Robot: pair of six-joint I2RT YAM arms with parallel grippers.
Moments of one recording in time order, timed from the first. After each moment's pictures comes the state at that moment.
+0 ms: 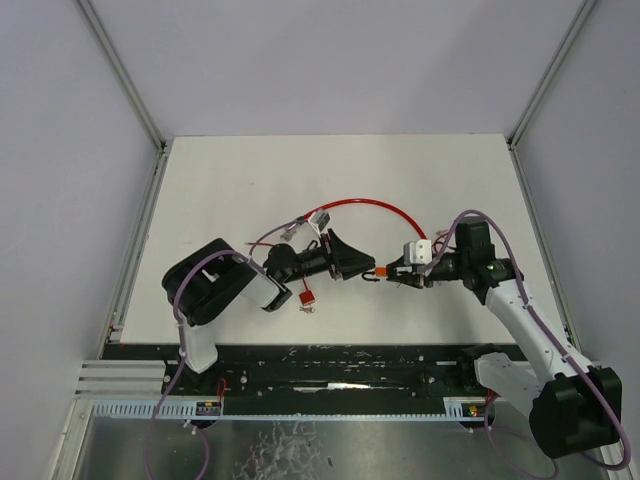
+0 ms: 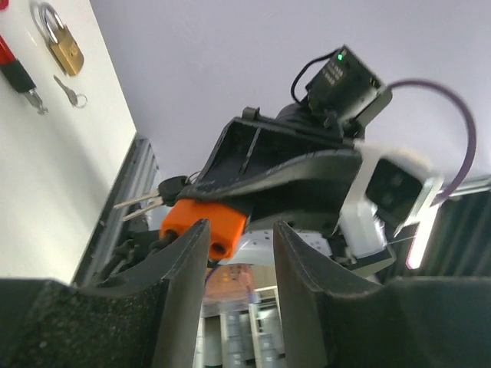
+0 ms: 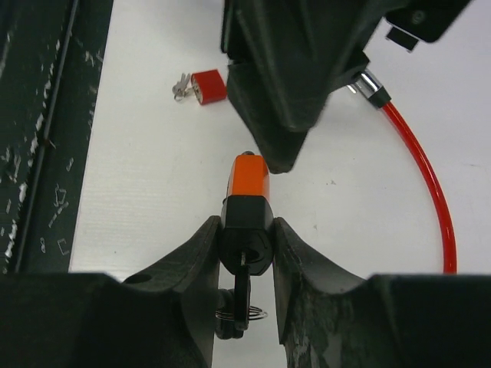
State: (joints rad) left arm -0.74 1.90 0.59 1.53 0.52 -1.64; right arm 0.24 0.98 0.64 -0.48 -1.07 -1.10
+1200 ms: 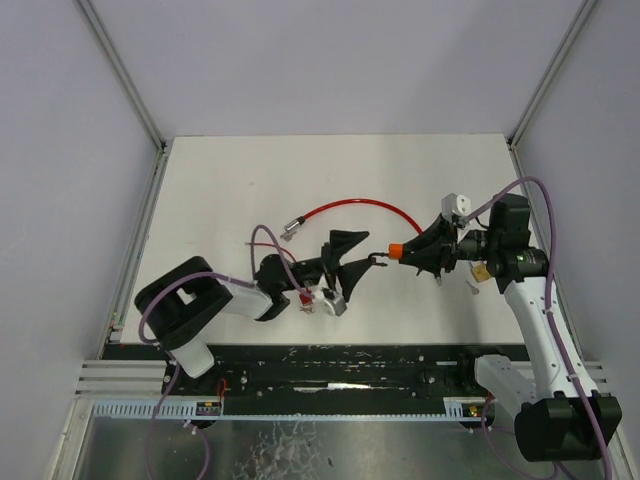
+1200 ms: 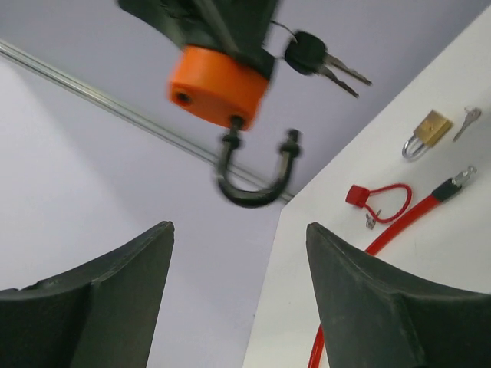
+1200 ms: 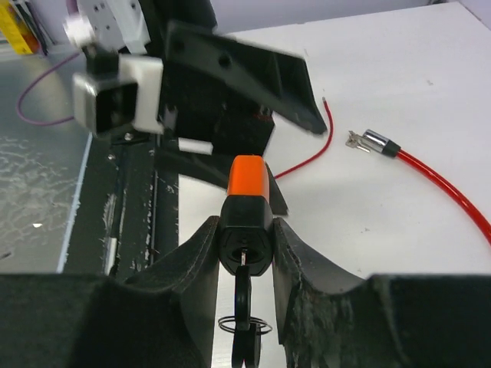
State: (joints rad) left arm -0.83 1.63 0.50 1.52 0.60 0.89; right arm 0.03 0.94 0.86 -0.50 -1.38 -0.54
